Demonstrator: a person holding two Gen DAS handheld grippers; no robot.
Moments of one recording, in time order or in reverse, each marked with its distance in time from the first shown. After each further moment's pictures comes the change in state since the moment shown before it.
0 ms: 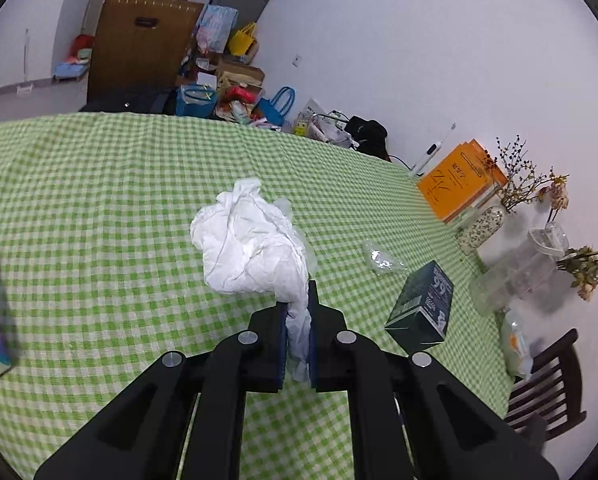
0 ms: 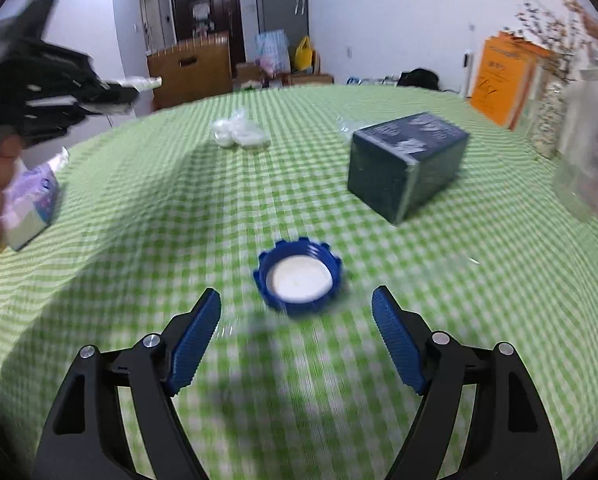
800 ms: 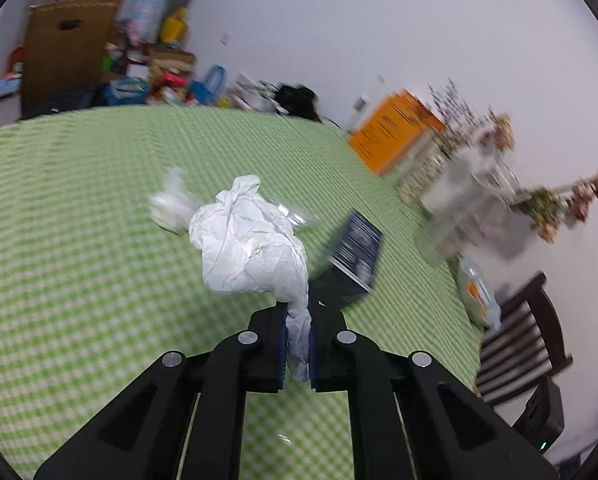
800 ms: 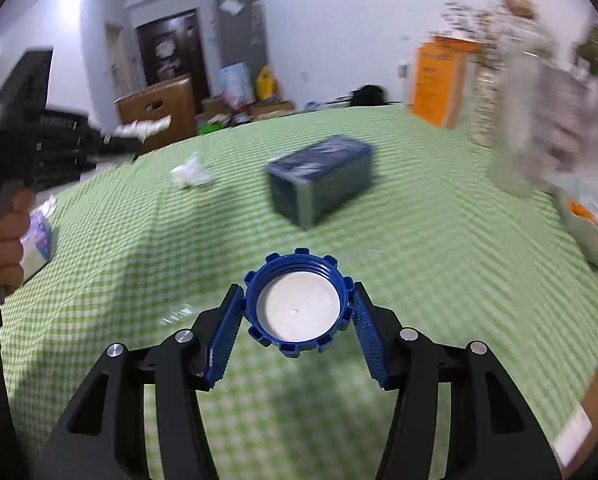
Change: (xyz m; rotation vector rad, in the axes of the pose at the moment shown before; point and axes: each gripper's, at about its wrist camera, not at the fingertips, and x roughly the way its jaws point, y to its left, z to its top) left arm 0.024 -0.085 -0.037 0.161 0.107 -0.171; right arm -0.092 -0.061 -0.032 0.150 -0.138 -0.079
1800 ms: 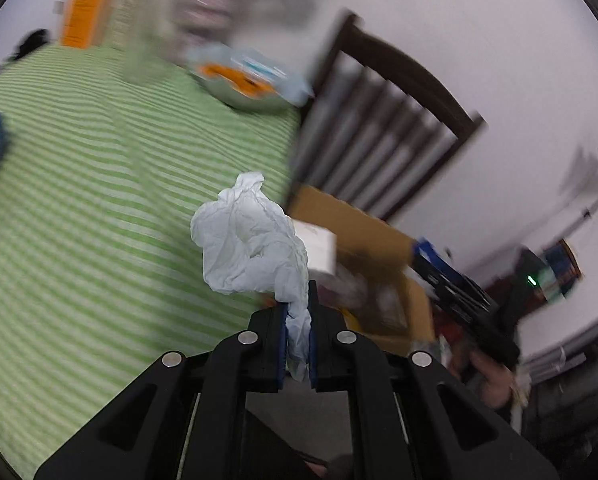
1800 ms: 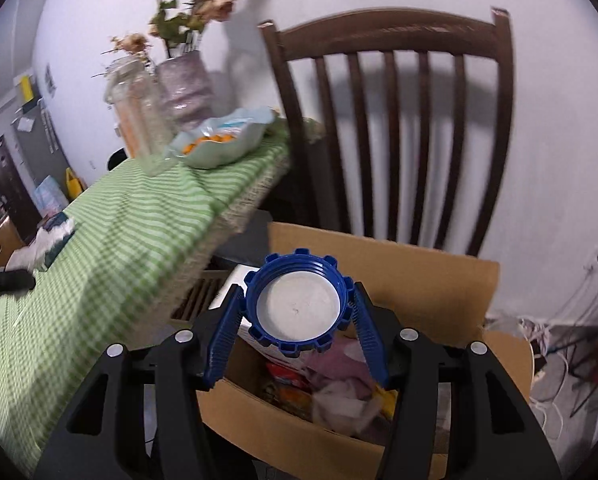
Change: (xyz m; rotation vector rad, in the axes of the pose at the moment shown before) left arm 0.076 -0.299 -0.224 0.569 0.489 -0.397; right arm -0.228 -0.262 -0.202 0.571 -0.121 -0.505
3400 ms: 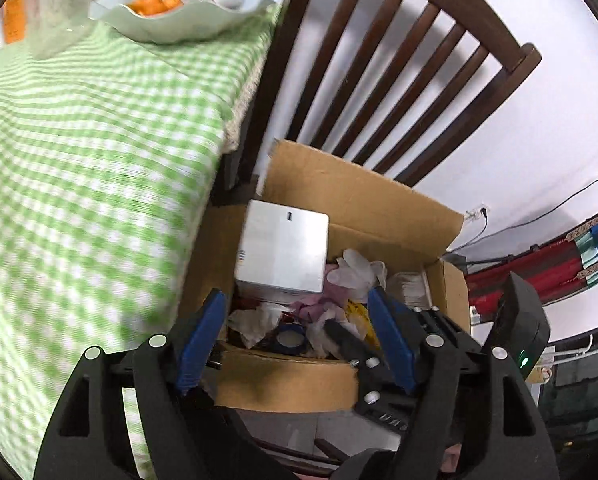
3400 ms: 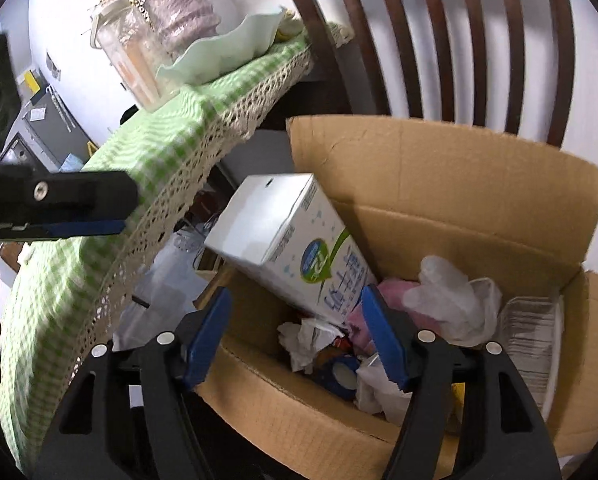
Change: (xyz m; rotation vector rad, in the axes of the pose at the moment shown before) left arm 0.137 -0.023 0.051 0.039 0.165 0.122; right arm 0.089 0.000 -0.038 0.052 0.222 0.152
